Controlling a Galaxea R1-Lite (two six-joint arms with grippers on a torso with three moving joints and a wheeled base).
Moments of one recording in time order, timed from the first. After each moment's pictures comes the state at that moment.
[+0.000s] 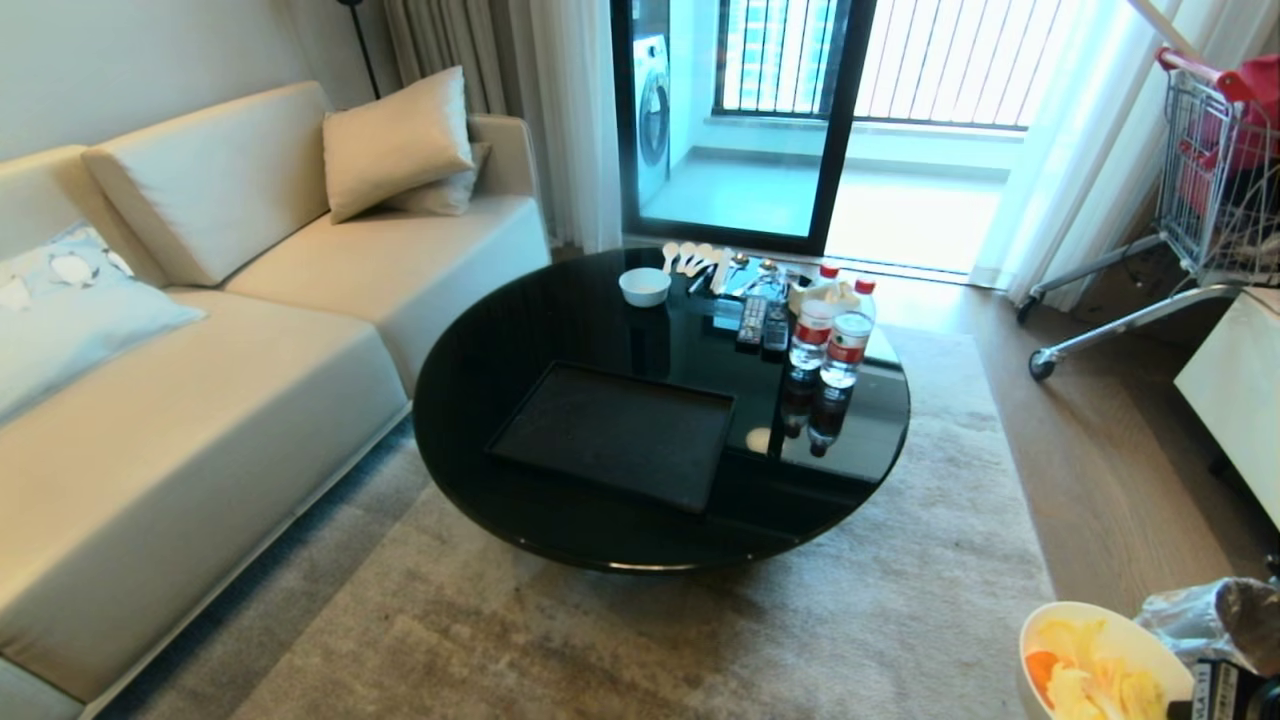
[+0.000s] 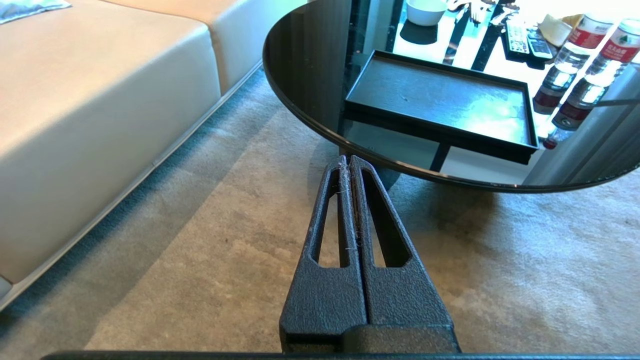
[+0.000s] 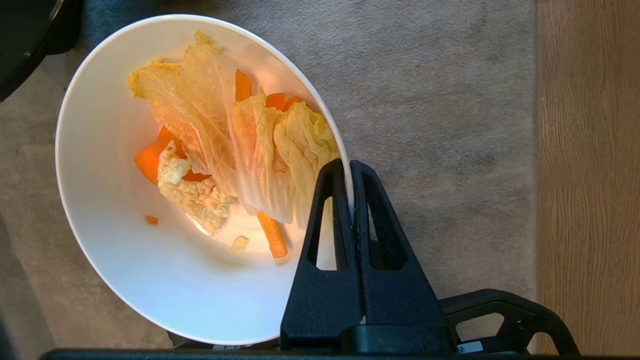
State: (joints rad) left arm 0.00 0.00 0.00 0.00 0.01 -0.07; right arm 0.04 1.17 -0.32 0.09 -0.08 0.52
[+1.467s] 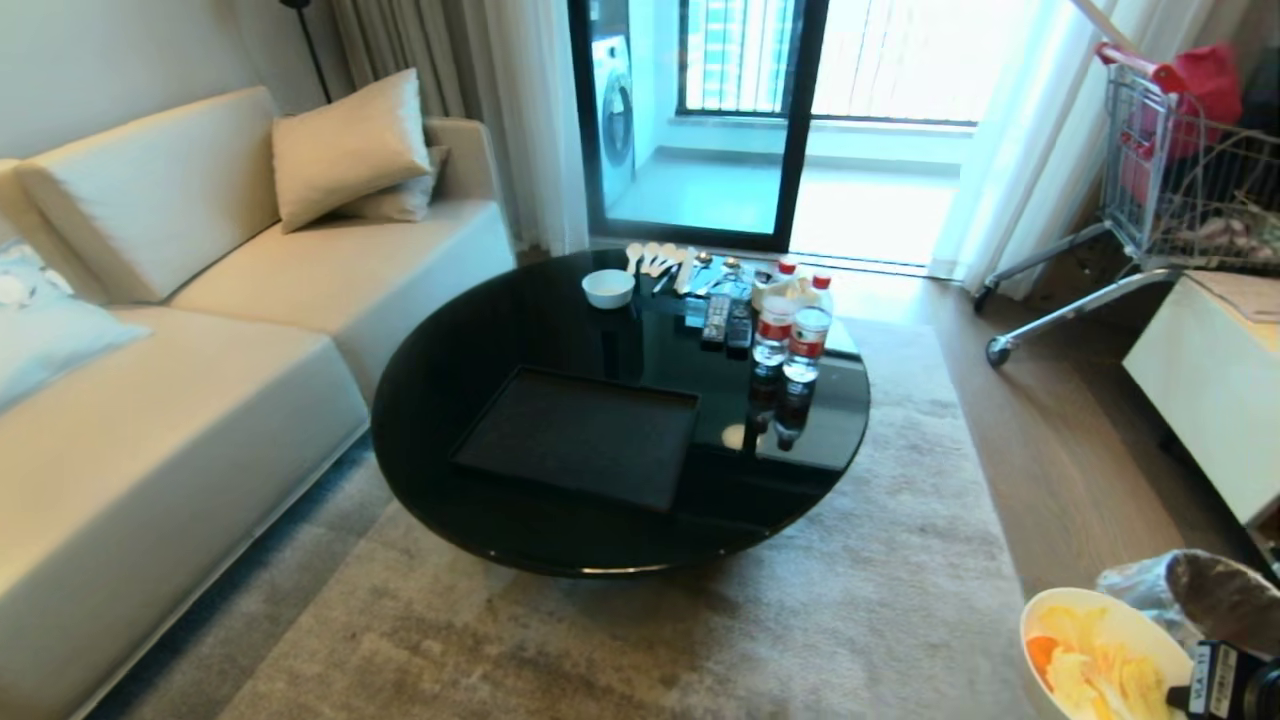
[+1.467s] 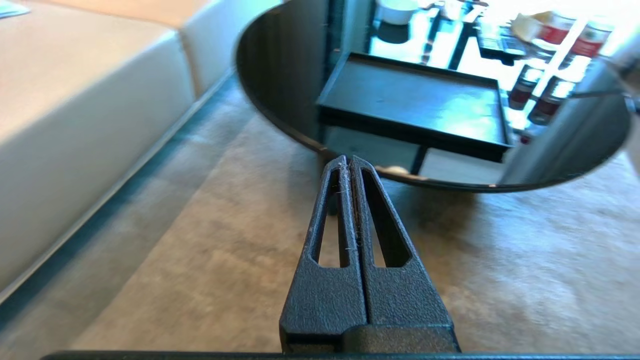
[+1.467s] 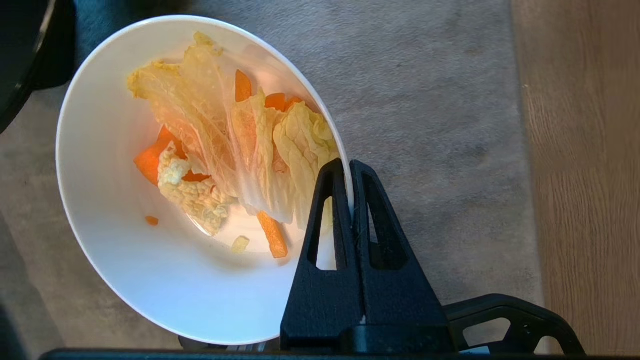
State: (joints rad) left arm 0.00 0.00 0.00 0.00 0.01 -0.07; right arm 0.01 1.18 -0.35 0.10 -0.07 0.54
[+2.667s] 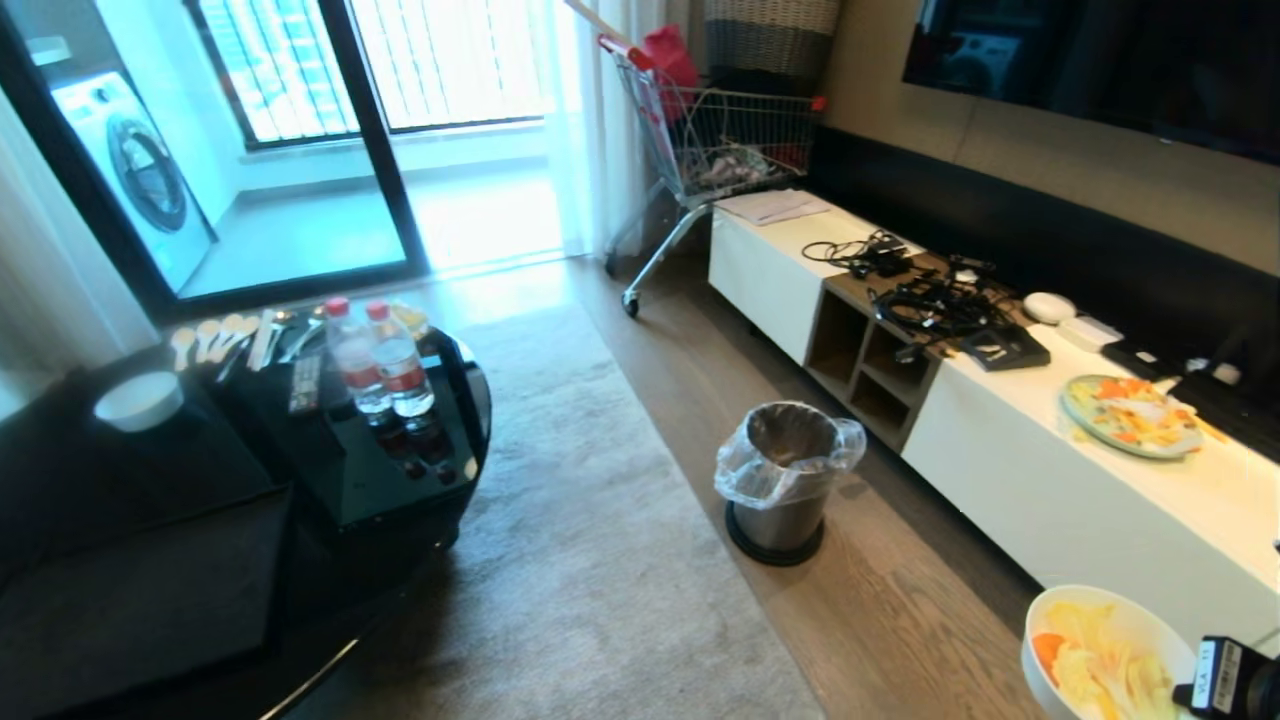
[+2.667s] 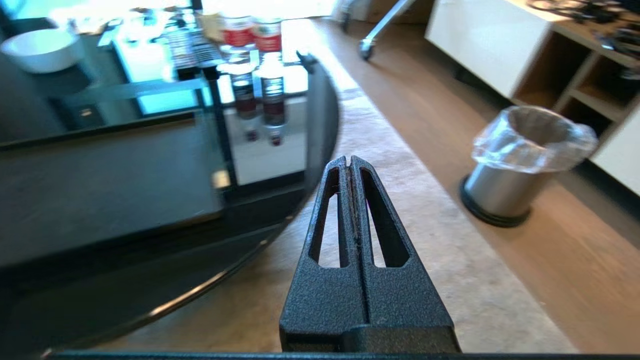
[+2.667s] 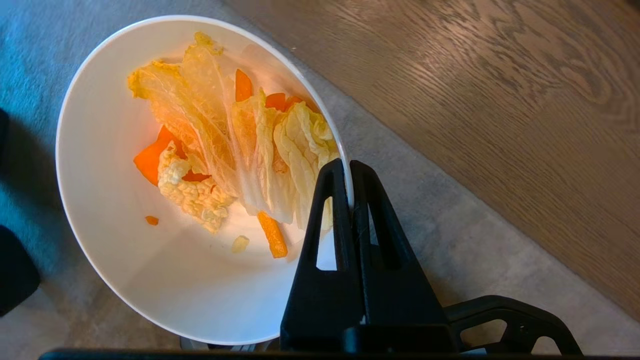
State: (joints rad) left arm 0.00 0.00 0.00 0.00 0.01 -0.07; right arm -0.01 1.19 -0.35 0.09 -0.07 0.53
